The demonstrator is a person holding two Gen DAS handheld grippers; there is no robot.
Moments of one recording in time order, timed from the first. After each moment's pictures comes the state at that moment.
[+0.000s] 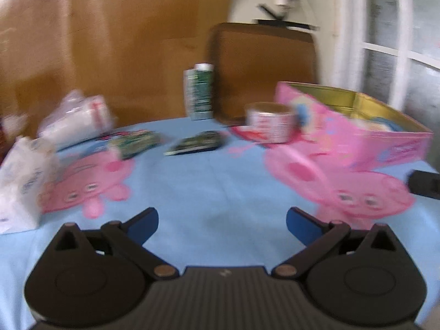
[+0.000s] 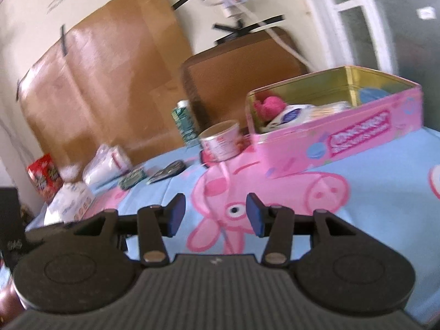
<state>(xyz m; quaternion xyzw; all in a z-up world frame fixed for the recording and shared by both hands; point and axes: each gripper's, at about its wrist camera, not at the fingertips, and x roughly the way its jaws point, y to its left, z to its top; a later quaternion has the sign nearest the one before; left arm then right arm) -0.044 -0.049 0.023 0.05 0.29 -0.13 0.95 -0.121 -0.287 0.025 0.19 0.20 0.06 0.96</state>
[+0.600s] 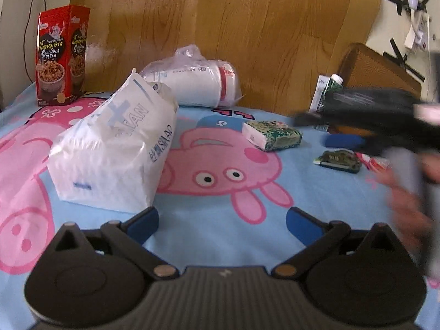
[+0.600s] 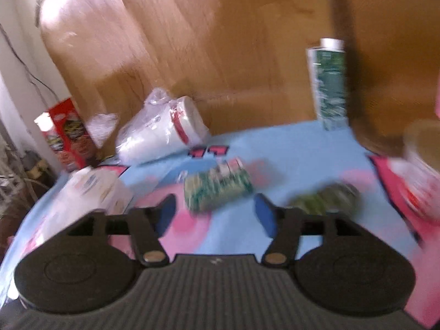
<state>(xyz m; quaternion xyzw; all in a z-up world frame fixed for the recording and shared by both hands) 0.004 0.086 0.003 -0.09 0.31 -0.01 0.94 0.141 -0.096 0.025 0.12 0.31 0.22 0.92</state>
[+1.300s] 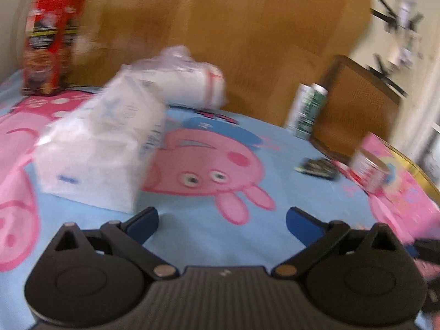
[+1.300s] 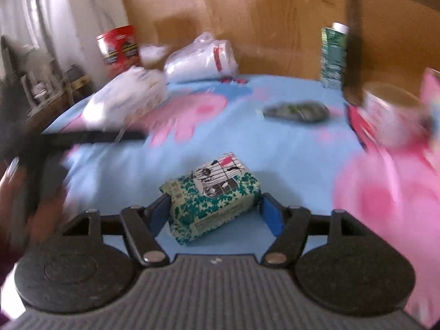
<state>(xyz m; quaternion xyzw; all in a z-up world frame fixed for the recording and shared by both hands) 0.003 0.096 0.003 -0.13 0.31 -0.08 0.94 -0.020 -0.179 0.000 -0.01 0.32 0.31 0.89</state>
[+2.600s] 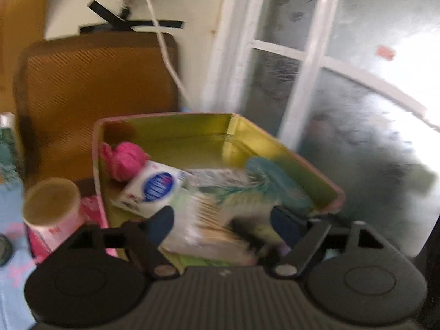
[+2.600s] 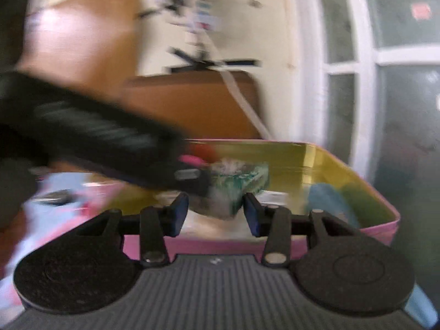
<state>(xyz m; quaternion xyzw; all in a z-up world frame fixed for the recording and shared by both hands) 0.059 -0.309 0.073 0.03 0.31 -0.33 0.89 -0.011 -0.414 0.017 0.03 0.13 -0.03 0.99</state>
